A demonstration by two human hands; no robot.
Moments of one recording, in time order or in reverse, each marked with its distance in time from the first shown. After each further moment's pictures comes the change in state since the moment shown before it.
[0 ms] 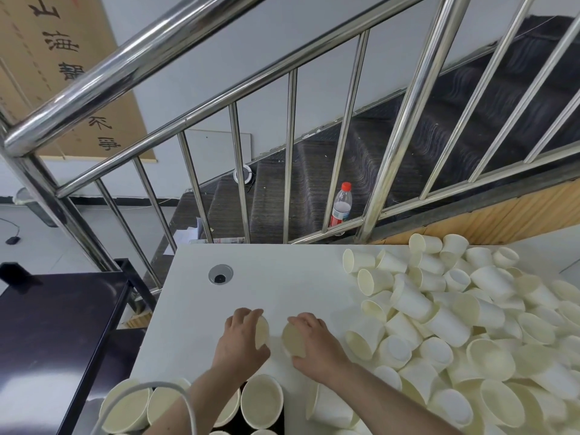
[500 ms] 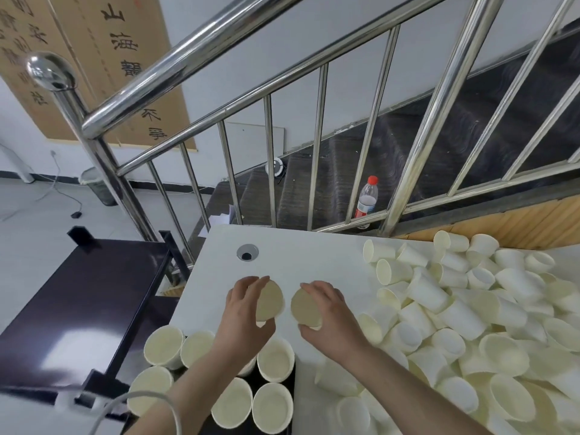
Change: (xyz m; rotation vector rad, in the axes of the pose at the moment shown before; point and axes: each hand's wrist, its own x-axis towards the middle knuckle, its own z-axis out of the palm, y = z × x) left_hand -0.071 0.020 -0.040 -0.230 0.349 0.133; right_hand -0.044 -0.026 -0.034 0.156 0.235 -0.199
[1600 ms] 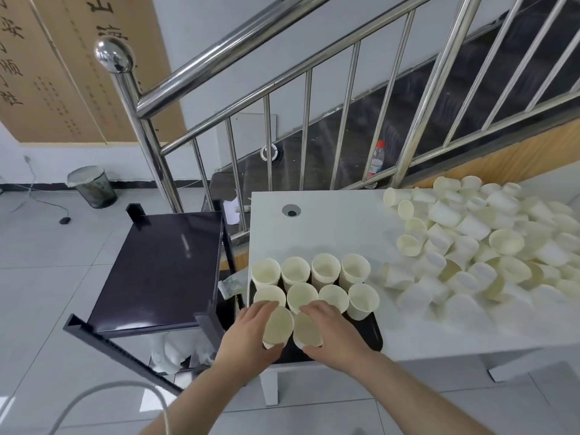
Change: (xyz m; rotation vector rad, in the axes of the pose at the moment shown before) left_hand -0.182 -0.168 -0.144 0.156 -0.339 0.134; right_hand -0.129 -0.197 0.178 -0.107 -0.203 0.171
